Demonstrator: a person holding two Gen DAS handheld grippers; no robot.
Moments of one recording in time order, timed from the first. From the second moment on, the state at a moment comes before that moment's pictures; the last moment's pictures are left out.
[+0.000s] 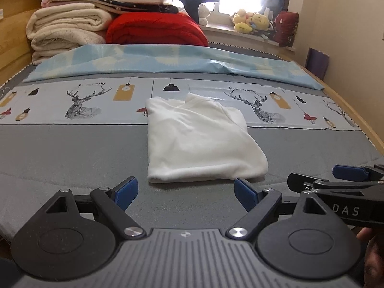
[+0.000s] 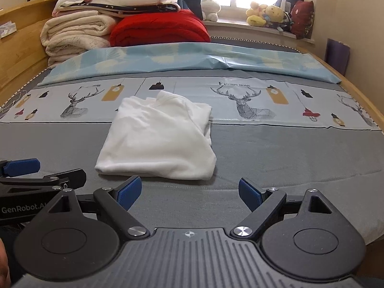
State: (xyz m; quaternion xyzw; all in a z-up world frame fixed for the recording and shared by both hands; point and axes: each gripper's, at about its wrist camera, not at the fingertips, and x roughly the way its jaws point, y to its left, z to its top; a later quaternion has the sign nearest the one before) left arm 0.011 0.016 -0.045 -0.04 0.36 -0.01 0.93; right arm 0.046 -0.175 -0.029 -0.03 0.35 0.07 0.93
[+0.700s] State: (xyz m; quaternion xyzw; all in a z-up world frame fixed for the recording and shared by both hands) left arm 0.011 0.014 -0.045 -0.04 0.36 -0.01 0.93; right arm 0.046 -0.173 -0.030 -0.03 0.35 0.07 0.93
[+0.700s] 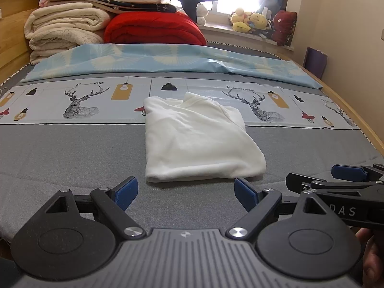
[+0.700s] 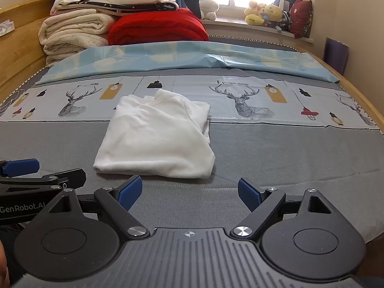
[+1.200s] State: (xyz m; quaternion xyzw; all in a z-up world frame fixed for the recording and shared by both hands) left arm 0.011 0.014 -0.045 -0.04 0.36 -0.01 0.93; right arm 0.045 -0.174 -0.030 -0.03 0.35 0.07 0.93
